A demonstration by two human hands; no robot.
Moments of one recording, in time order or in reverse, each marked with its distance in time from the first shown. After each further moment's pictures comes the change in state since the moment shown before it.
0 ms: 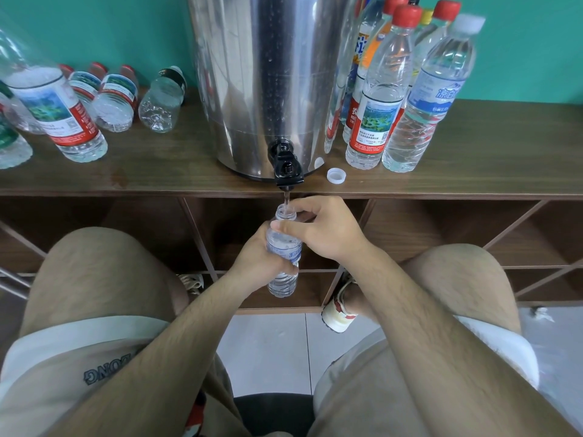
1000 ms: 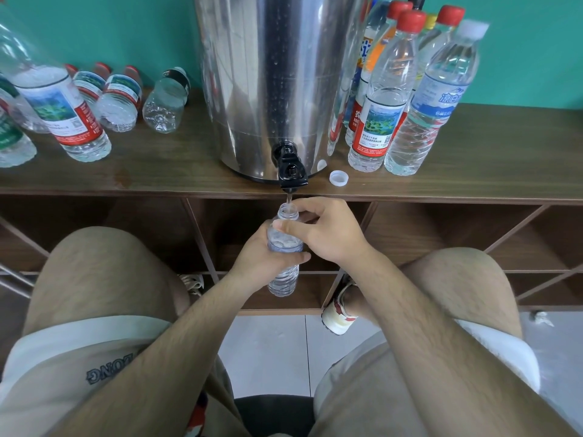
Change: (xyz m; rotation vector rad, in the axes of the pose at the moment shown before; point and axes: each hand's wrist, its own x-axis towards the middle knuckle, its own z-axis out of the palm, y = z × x) left_hand -0.004 -0.004 -0.001 -0.237 0.025 0.093; right_hand -0.002 -0.005 0.001 -0.034 0.038 -0.023
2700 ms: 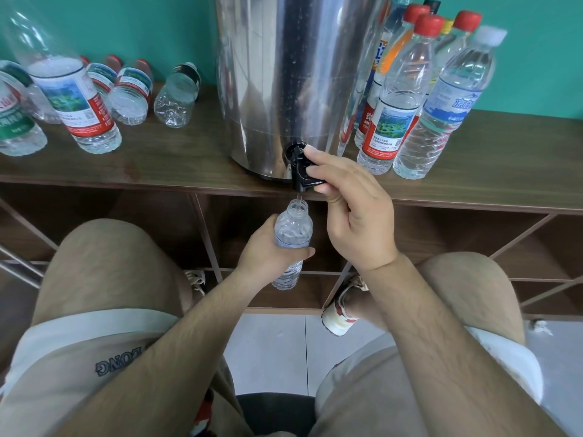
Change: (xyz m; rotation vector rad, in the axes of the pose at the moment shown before) left_hand 0.012 -0.016 -0.001 0.036 0.079 0.060; right_hand -0.012 -0.039 -0.024 -0.132 0.467 -0.710
